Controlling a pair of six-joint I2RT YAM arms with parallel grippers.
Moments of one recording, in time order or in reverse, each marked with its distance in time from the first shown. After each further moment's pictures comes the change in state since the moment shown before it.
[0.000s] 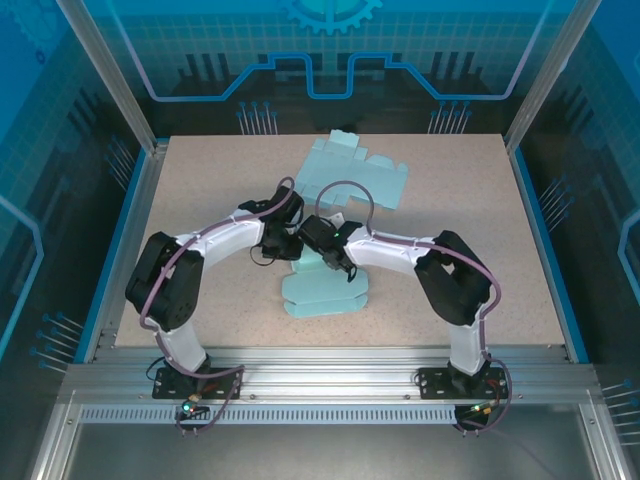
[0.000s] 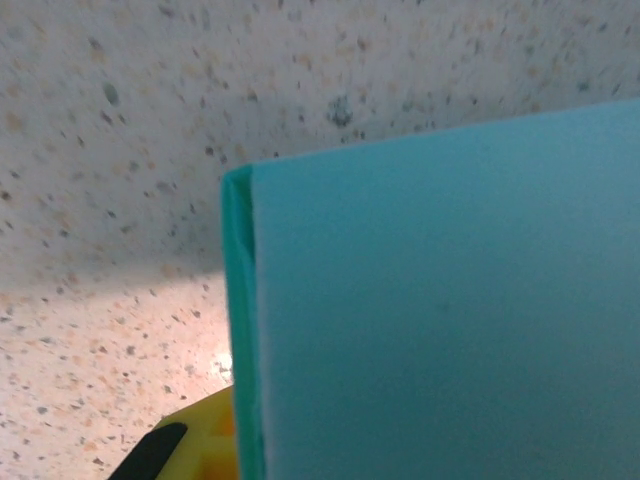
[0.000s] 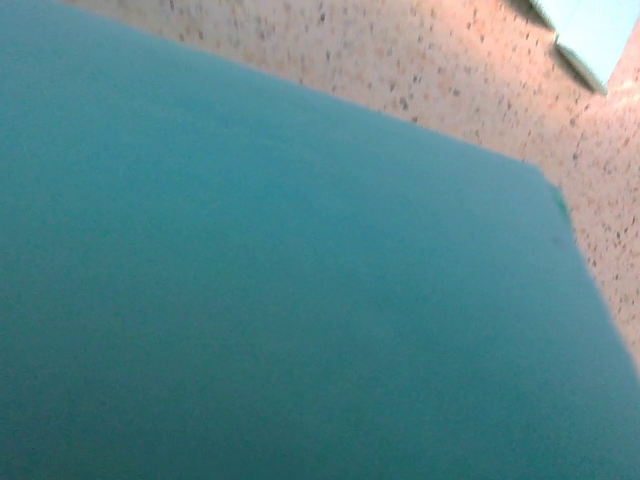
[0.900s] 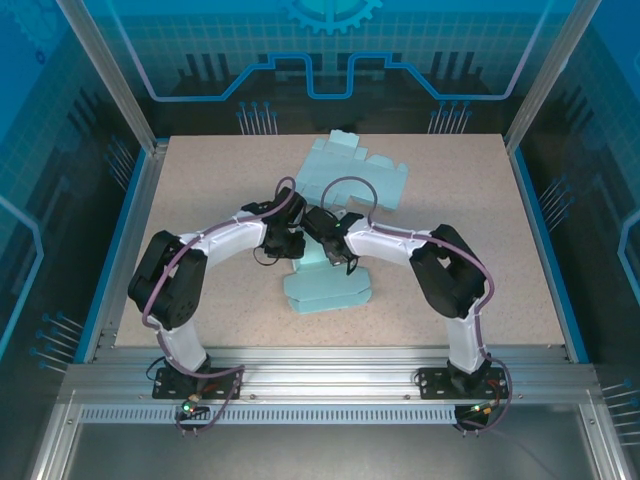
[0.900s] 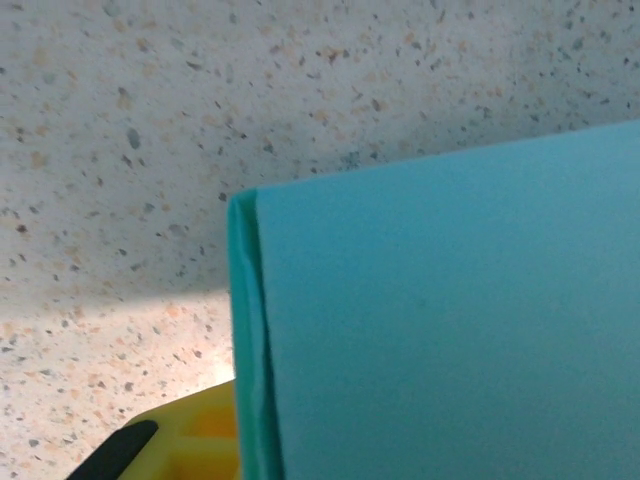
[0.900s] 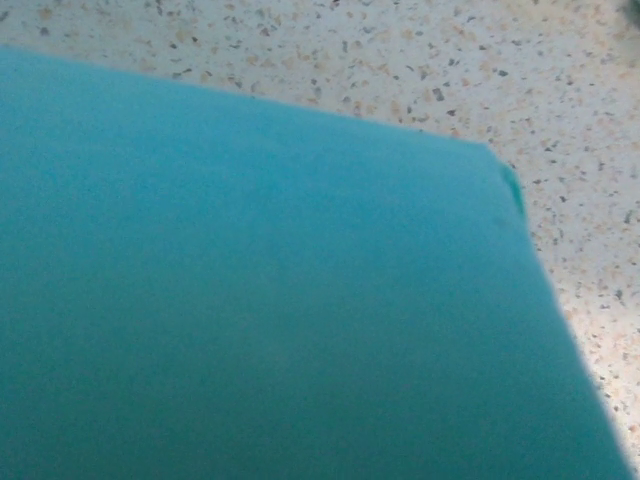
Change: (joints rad) left arm -0.008 0.008 -0.013 0.085 -0.078 -0.068; right arm -0.069 0.042 0.060 -0.002 -0.155 0.014
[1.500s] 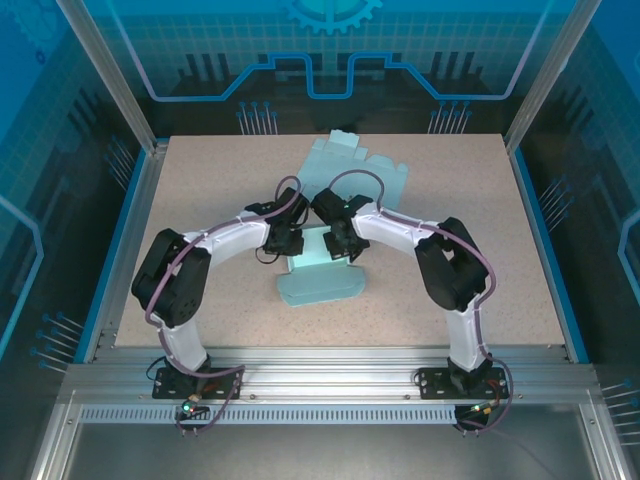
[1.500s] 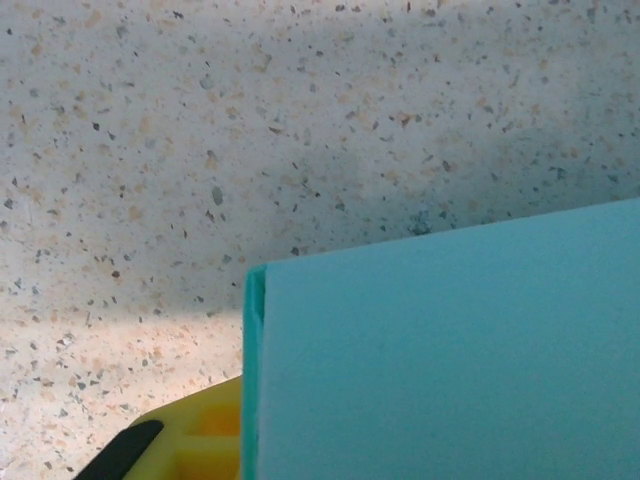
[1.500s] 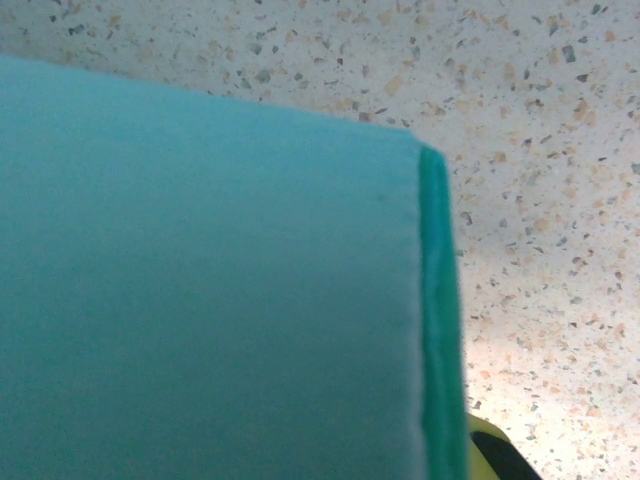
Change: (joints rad) left arm -0.010 0.034 0.023 0.009 -0.150 0.011; right arm -0.089 0.033 0.109 -0.103 -0.299 -0.072
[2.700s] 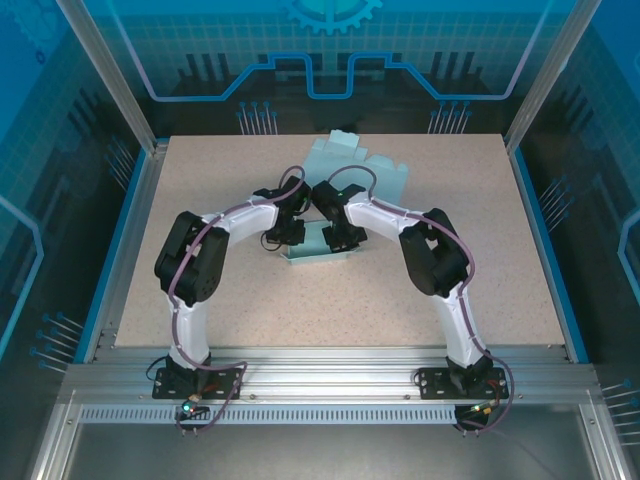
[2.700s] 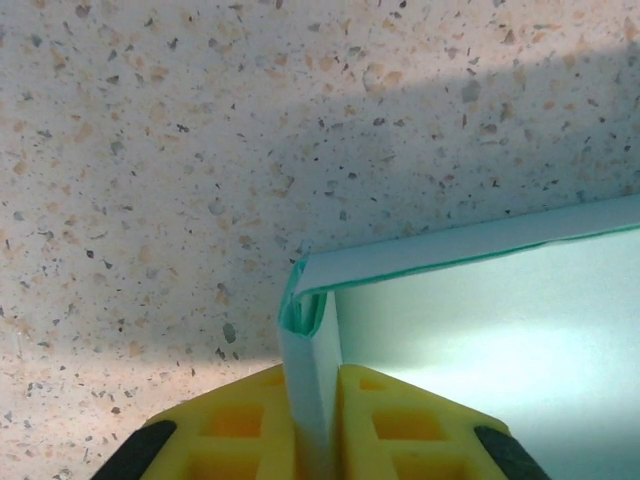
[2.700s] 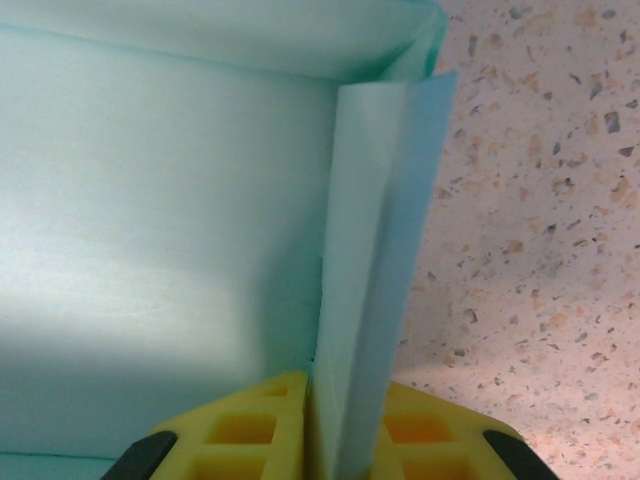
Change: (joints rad) left arm 0.051 0.183 0.182 -0.066 0.011 0.032; right arm -0.049 0.172 0.194 -0.111 -0.021 -0.043
